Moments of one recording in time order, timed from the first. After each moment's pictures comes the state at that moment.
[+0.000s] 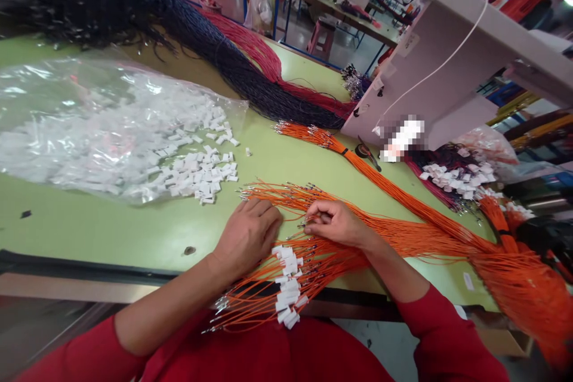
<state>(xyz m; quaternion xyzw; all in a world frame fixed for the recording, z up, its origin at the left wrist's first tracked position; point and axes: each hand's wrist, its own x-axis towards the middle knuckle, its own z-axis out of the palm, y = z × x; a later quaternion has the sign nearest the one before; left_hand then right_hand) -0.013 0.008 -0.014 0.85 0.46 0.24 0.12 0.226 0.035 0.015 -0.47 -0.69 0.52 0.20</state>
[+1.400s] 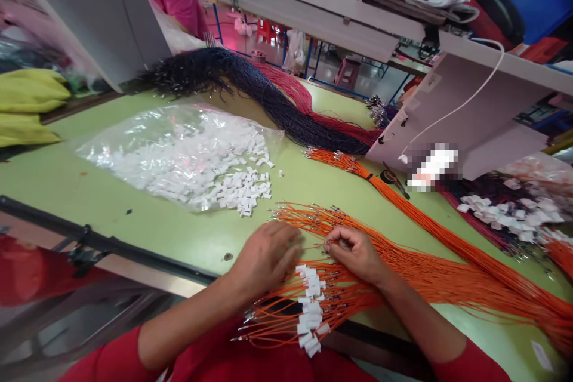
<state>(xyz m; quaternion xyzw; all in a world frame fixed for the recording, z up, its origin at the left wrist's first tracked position) -0.031 -0.011 0.011 0.80 0.47 0.32 0.22 0.212 0.024 0.006 -0.49 -0.69 0.47 0.23</state>
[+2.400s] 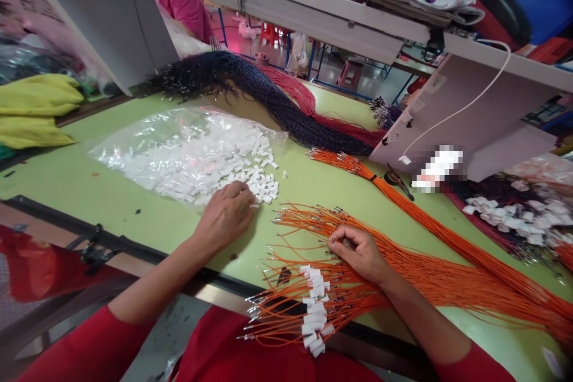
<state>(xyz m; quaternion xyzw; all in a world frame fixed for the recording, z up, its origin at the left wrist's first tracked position) -0.118 0.039 -0.006 0.78 0.58 0.22 0.02 0.212 0.026 0.003 -0.48 -0.70 0.46 0.26</state>
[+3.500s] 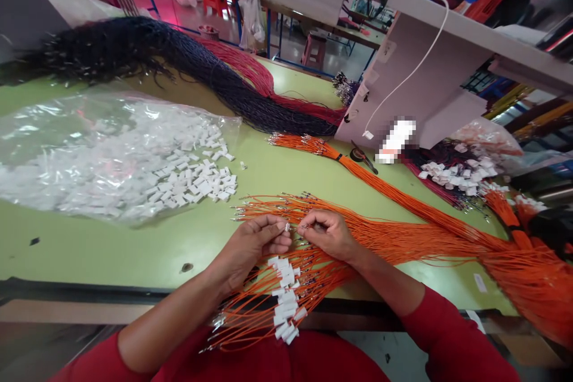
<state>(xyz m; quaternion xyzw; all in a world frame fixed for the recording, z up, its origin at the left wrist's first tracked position) 0.006 0.006 -0.001 0.24 0.43 0.39 0.78 0.209 0.021 0.001 -0.46 -0.66 0.48 0.35</state>
